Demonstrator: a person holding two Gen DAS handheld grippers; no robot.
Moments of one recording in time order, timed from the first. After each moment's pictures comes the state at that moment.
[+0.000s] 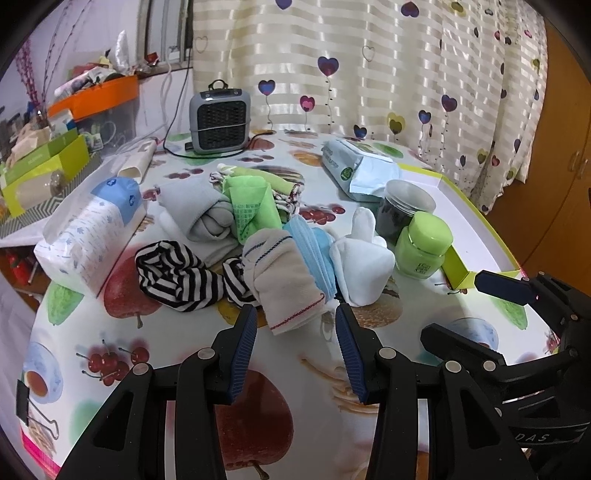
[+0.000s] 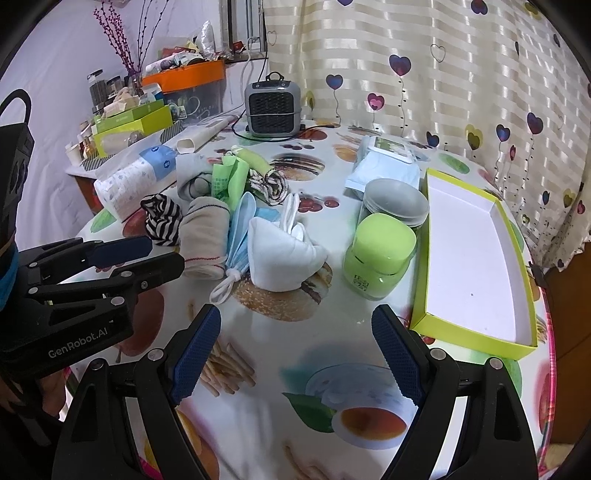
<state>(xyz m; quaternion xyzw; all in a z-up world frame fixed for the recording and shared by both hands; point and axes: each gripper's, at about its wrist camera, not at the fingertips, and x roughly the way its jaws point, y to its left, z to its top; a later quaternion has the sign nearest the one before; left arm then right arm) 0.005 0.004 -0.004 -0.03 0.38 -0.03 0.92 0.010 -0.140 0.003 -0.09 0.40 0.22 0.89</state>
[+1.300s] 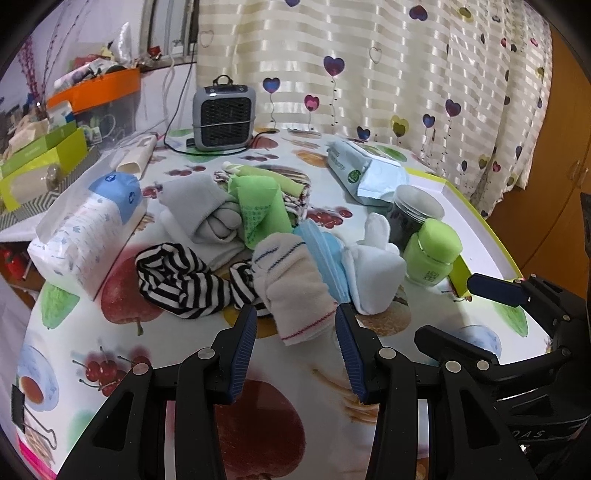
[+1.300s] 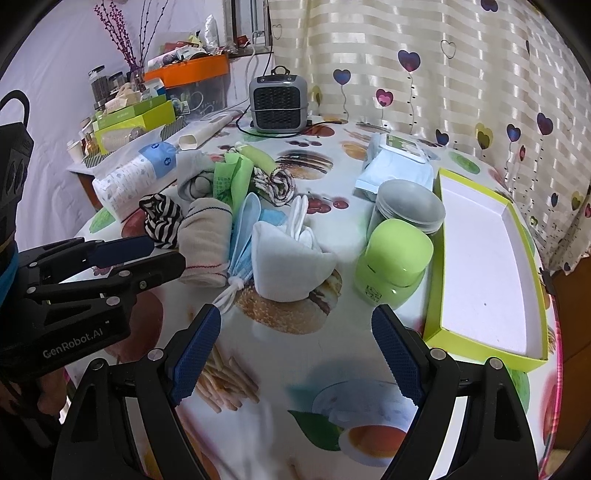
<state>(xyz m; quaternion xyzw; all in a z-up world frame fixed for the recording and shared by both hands) 0.017 0.021 -0.009 -0.05 0.39 -0.04 0.92 0.022 -0.125 -0.001 -0.09 0.40 0.23 0.88</state>
